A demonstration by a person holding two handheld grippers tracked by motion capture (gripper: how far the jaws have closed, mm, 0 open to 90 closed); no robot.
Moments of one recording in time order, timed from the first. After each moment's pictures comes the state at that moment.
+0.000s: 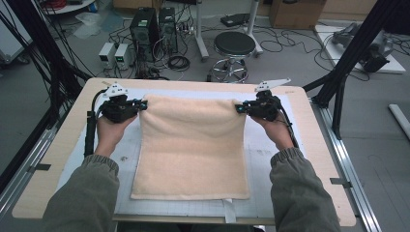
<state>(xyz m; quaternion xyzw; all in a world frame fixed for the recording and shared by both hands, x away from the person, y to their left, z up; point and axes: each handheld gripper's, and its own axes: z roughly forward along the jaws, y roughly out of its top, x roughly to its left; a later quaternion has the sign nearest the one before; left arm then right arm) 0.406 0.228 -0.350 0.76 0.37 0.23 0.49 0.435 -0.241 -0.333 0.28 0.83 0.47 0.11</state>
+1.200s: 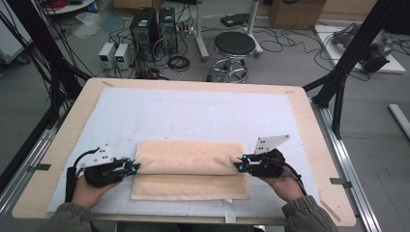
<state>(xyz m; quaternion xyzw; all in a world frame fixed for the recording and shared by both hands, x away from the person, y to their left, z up) 0.261 0.255 -0.423 0.82 0.27 0.12 0.49 0.298 -0.239 -0.393 0.19 0.88 0.43 0.05</state>
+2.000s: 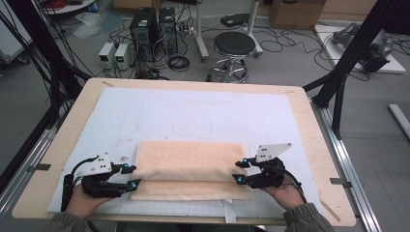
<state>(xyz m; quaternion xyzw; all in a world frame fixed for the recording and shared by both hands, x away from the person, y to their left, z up) 0.245 0.249 -0.419 0.83 0.25 0.10 0.49 0.285 -0.239 -0.404 0.19 0.87 0.46 0.03</state>
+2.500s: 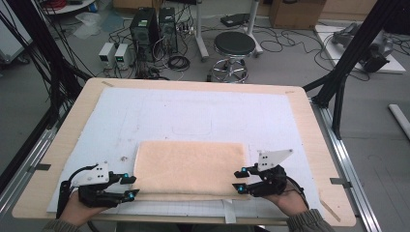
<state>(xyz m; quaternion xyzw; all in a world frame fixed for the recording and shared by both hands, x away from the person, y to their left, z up) 0.229 0.252 -0.422 0.85 0.22 0.07 0.48 0.266 -0.239 -0.406 0.15 0.87 0.46 0.00</state>
